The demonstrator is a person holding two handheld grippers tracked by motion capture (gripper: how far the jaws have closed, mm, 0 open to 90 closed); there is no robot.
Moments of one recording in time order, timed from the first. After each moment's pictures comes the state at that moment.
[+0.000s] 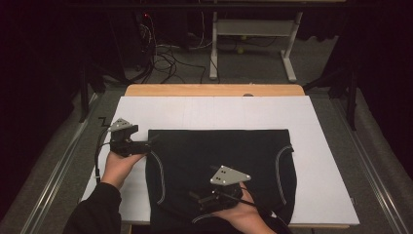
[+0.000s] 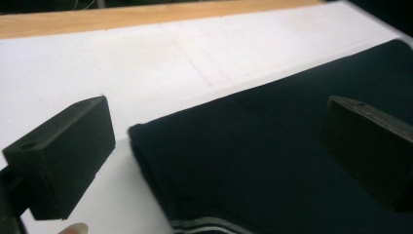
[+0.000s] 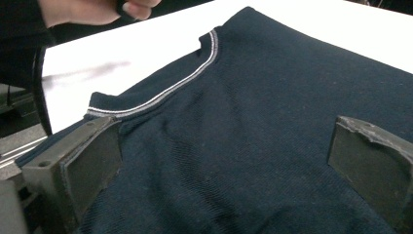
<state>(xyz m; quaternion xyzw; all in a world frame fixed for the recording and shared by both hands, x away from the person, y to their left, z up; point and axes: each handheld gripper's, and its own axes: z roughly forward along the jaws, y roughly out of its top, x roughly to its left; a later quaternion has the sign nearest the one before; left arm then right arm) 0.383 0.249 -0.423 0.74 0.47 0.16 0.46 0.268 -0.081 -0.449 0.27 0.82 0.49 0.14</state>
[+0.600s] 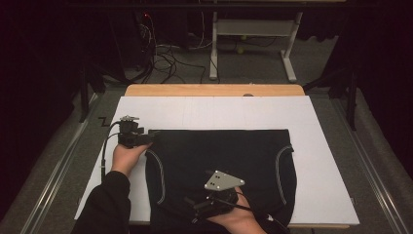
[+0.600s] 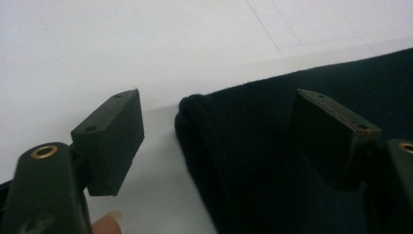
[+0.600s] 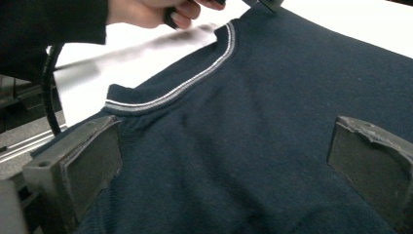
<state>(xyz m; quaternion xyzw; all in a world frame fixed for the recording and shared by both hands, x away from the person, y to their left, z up) 0.435 0.247 -0.467 0.73 0.56 0.10 0.39 0.258 -0.069 -0.453 0.26 0.82 0.49 0.14</state>
